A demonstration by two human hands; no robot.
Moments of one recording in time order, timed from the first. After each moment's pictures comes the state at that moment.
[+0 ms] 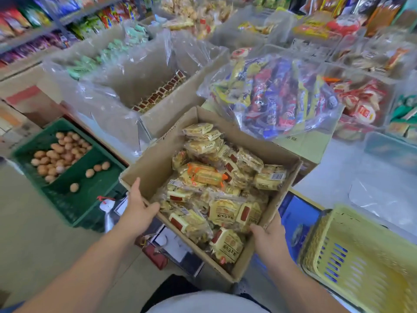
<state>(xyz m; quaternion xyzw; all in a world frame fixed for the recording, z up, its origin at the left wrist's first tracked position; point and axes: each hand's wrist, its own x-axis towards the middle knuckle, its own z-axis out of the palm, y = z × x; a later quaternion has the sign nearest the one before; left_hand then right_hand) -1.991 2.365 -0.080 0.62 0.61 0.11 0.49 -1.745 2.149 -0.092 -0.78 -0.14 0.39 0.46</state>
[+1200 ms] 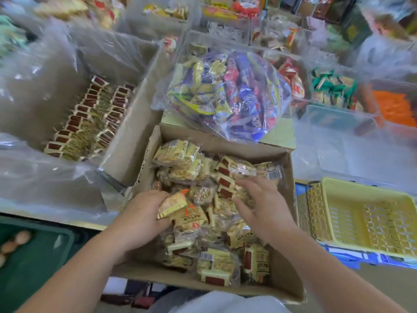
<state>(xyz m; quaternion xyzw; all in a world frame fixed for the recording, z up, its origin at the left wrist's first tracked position) -1.914 2.531 -0.057 0.94 0.18 -0.12 0.27 -1.767 2.279 -0.021 -0.91 -0.35 0.06 0.19</state>
